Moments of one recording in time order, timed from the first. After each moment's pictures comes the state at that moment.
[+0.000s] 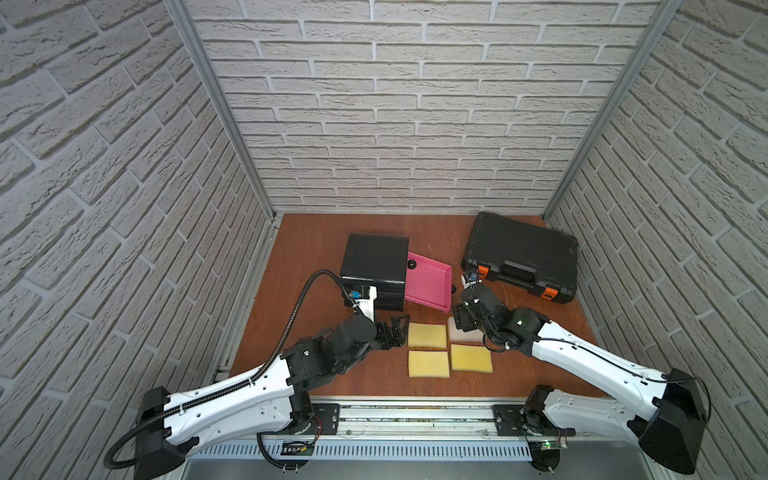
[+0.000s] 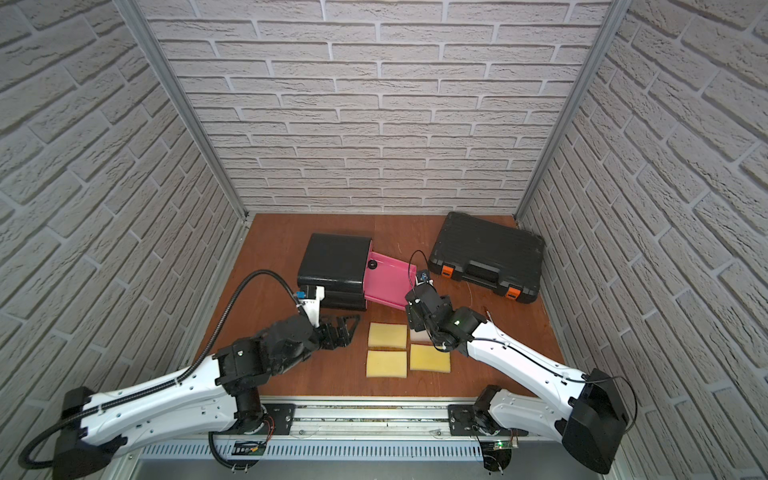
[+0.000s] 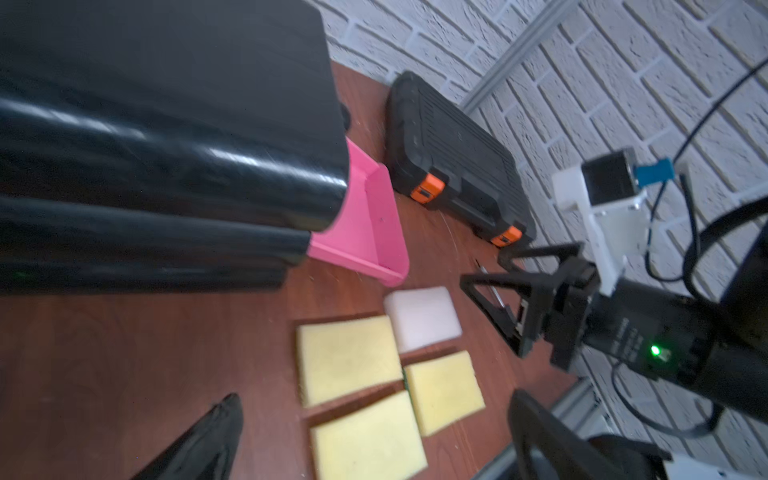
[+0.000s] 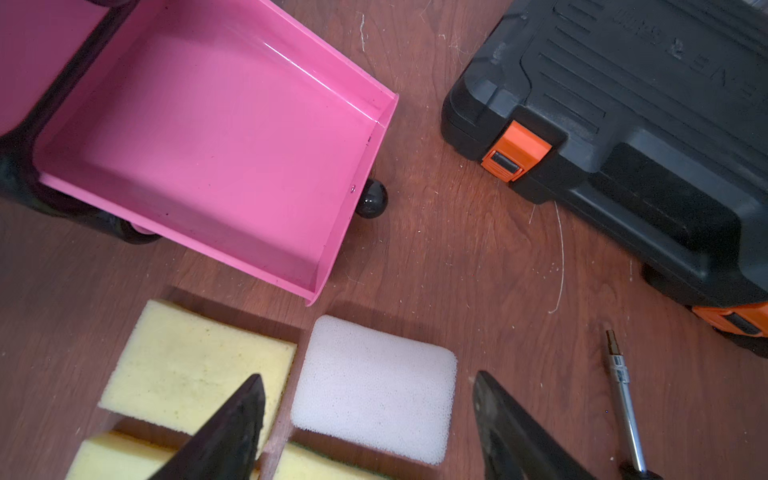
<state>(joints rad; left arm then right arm) -1.04 0.81 0.68 -0.37 -0.35 -0.80 0.69 1.14 0.82 -0.63 0.41 0.40</state>
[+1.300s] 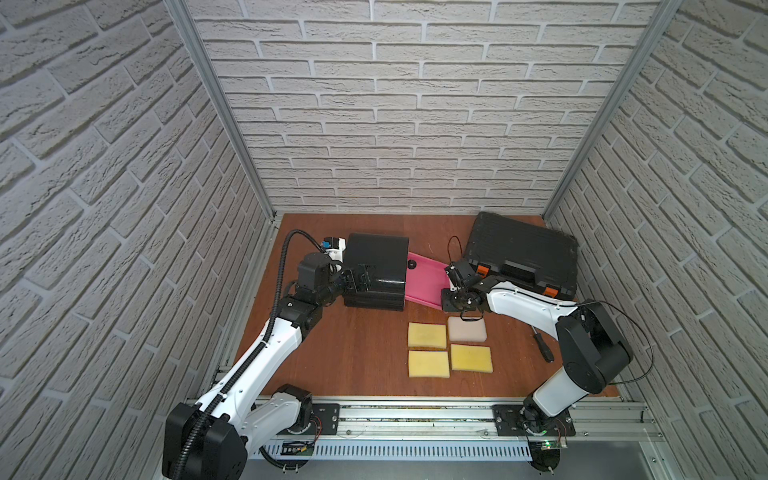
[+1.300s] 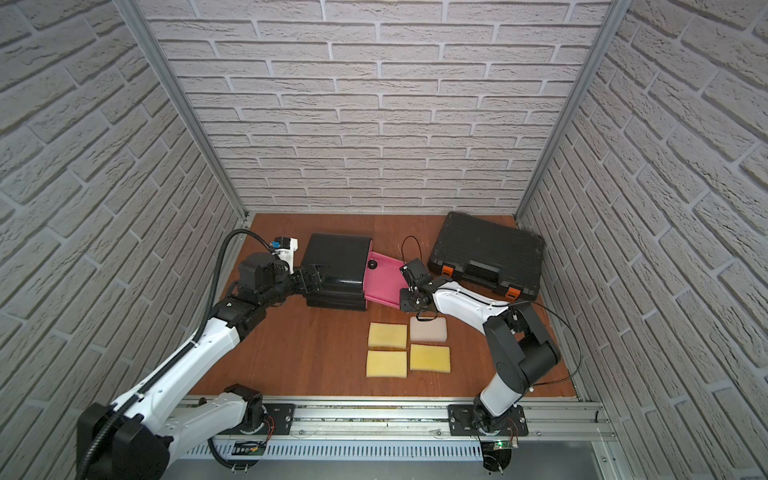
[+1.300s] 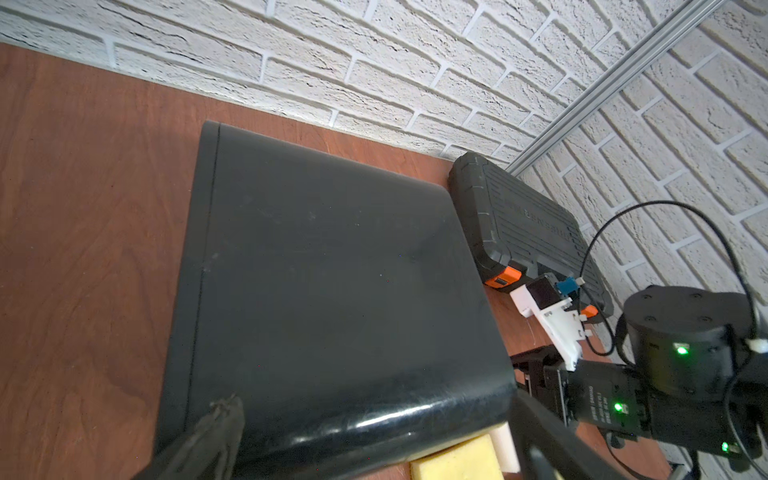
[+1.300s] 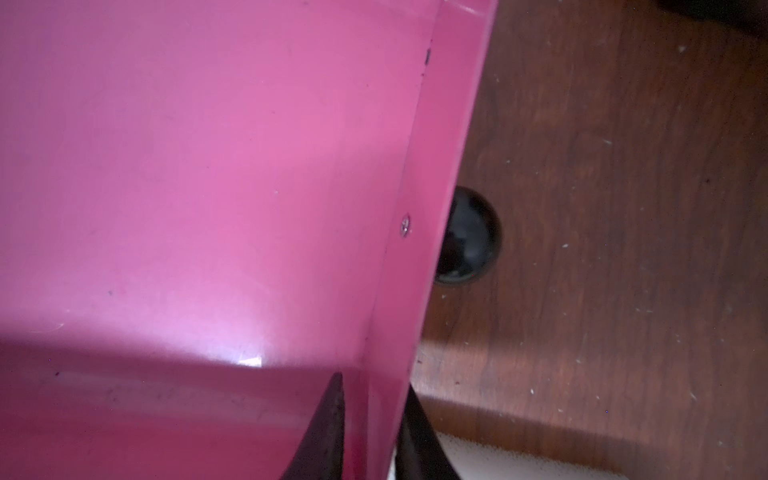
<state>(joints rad) -0.34 1.04 0.78 -0.20 0.22 -0.43 0.50 1.63 0.99 -0.50 0.05 0.51</state>
